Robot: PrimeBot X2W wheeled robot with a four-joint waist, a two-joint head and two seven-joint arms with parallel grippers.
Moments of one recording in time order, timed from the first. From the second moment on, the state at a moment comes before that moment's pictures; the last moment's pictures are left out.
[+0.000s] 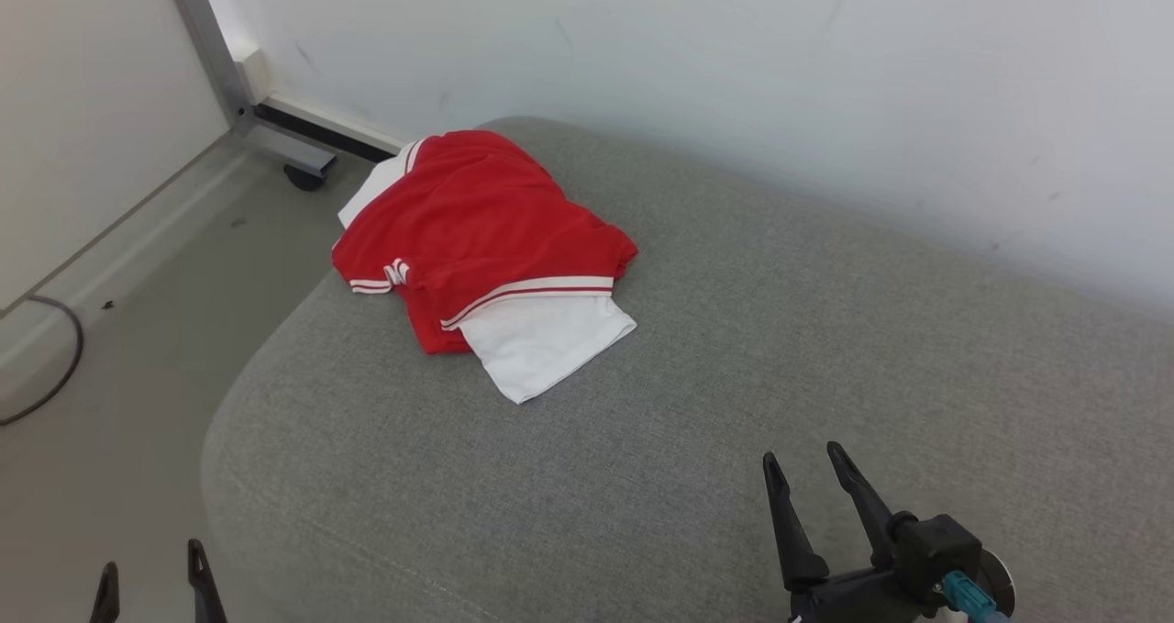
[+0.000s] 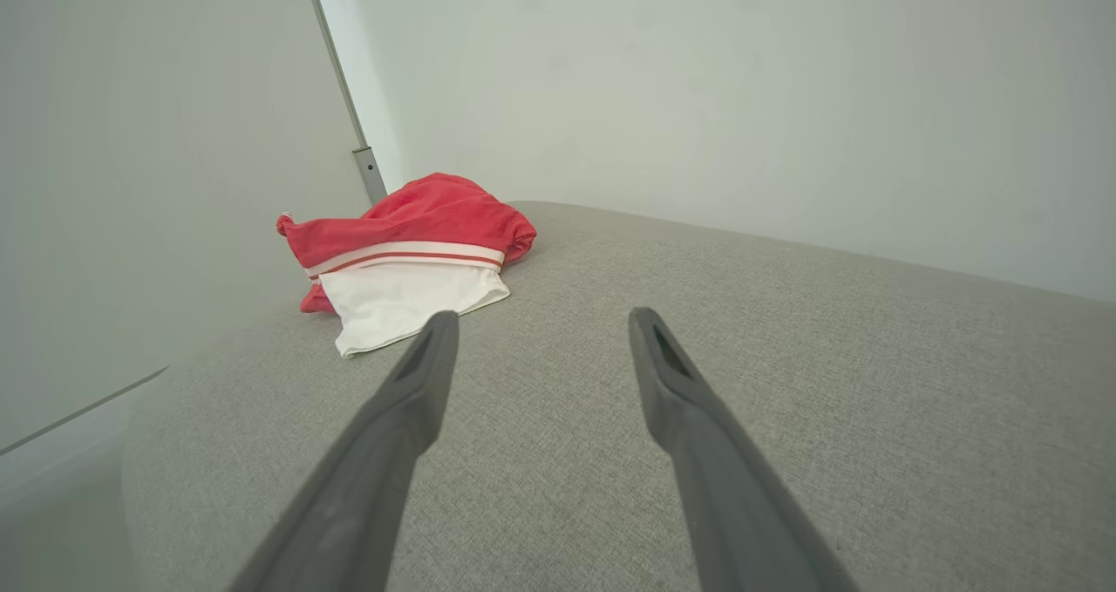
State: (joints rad) left arm 0.11 0.11 0.14 0.13 -0.17 0.05 -0.25; right arm -0.08 -0.05 0.08 0.32 0.11 0.13 -0.26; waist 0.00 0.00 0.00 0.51
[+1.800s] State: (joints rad) left arm -0.62 0.48 0.16 0.59 -0.33 -0.10 0.10; right arm -0.19 -0.05 -0.02 0.20 0.05 0.13 -0.26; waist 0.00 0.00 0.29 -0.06
